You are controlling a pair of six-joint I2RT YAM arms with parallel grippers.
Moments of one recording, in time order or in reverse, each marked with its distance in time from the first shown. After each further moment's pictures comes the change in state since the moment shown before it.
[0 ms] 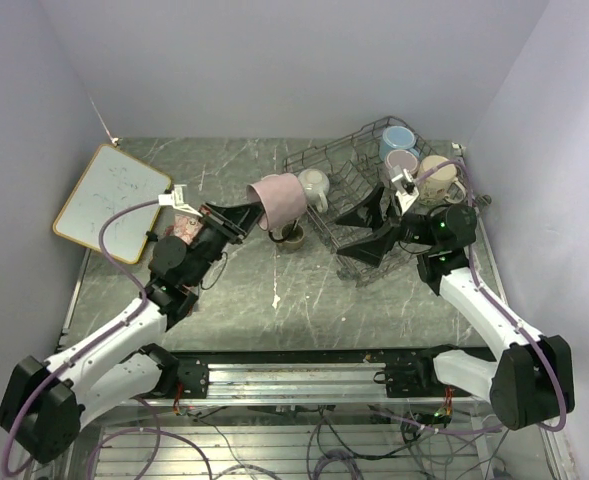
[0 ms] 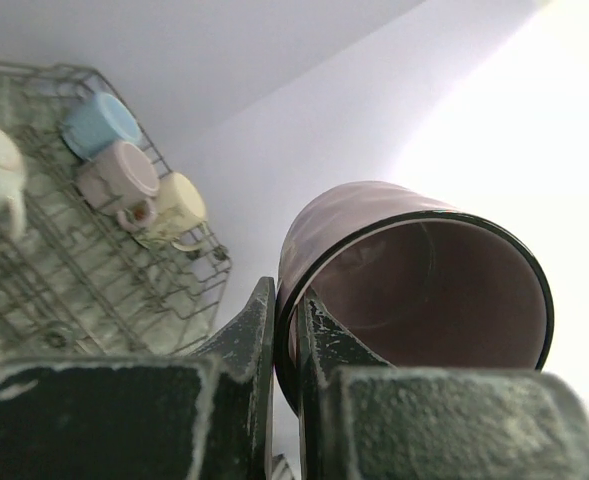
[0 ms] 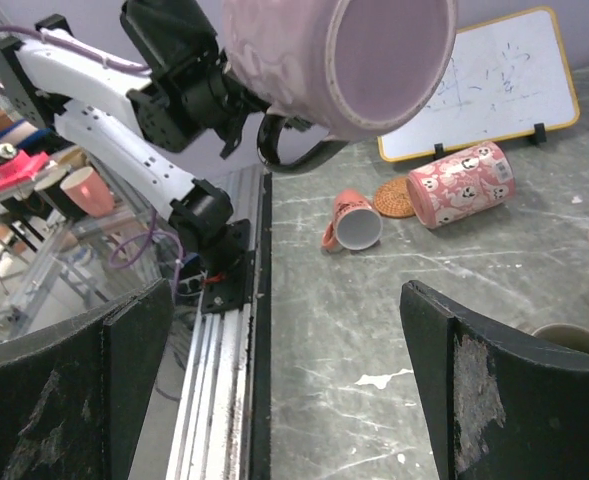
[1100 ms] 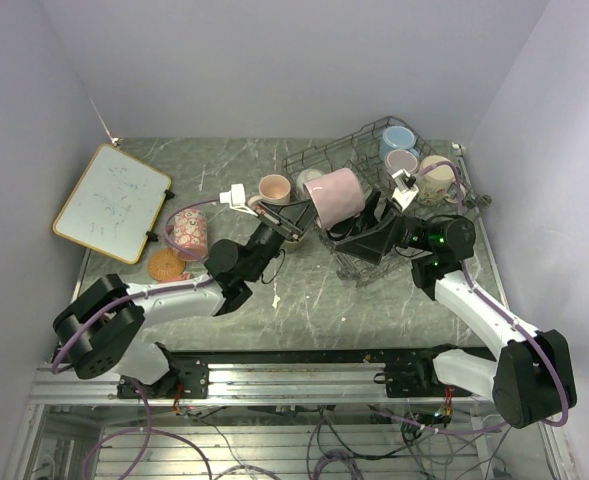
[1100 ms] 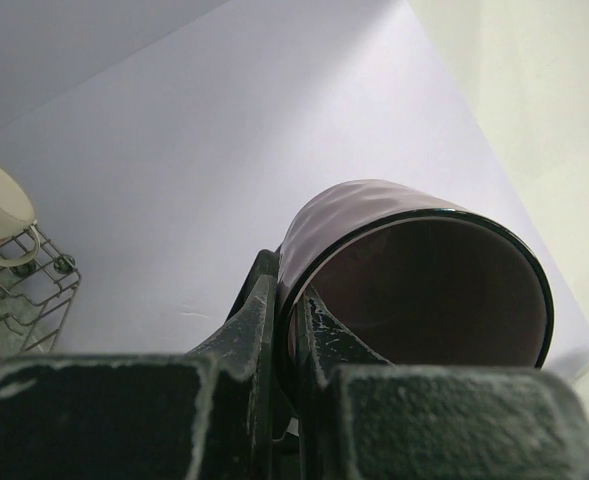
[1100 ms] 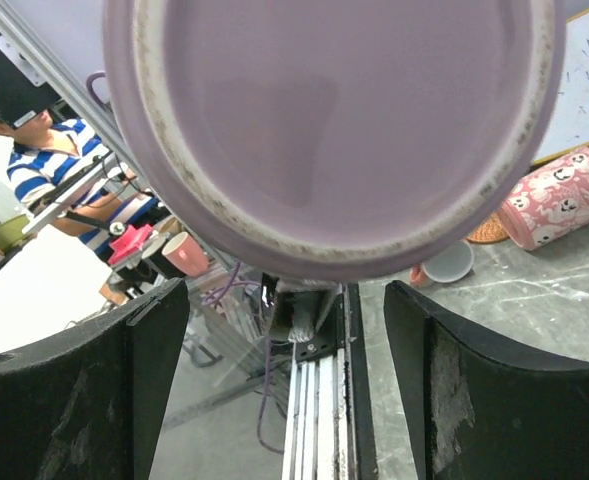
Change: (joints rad) left arm -0.352 0.512 0.150 0.629 -0.201 -0.027; right arm 0.061 0.014 -0.050 0.266 0.109 0.427
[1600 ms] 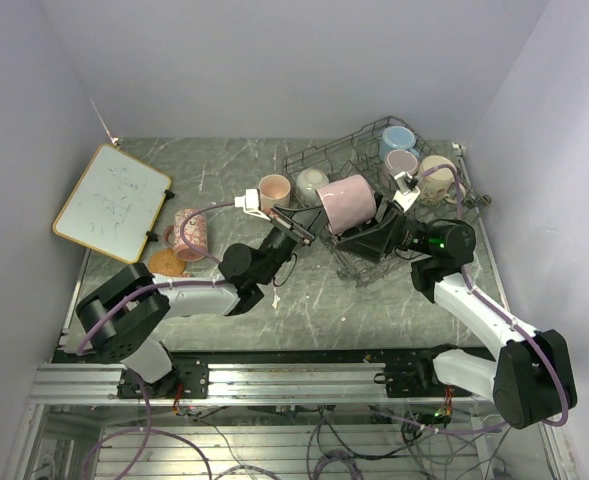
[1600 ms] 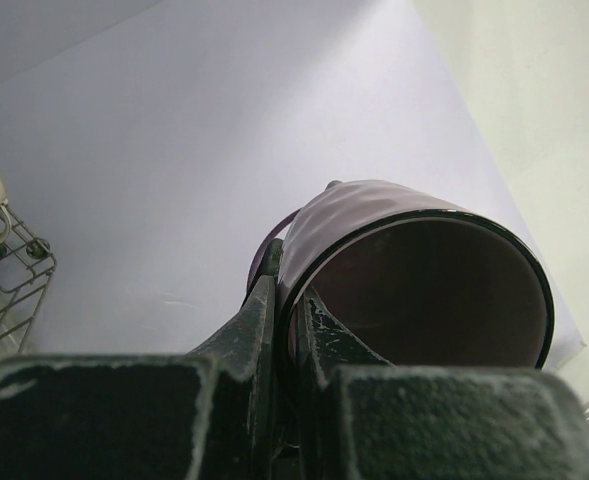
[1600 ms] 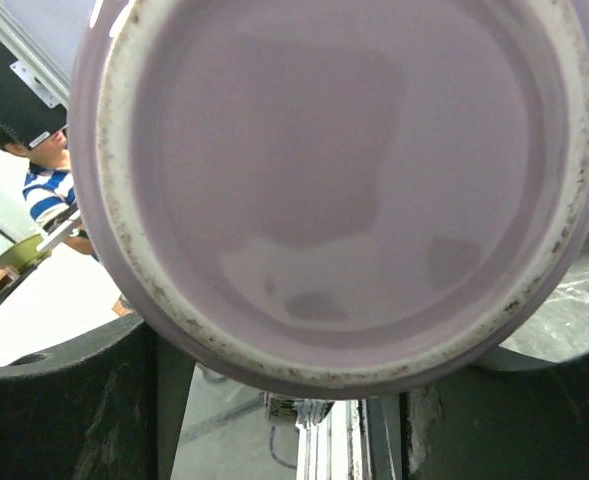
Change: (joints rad) left arm -0.045 0.129 0.029 0.113 -0.005 -0.027; right arm 0.005 -0.003 -0.031 0.068 0.034 0.072
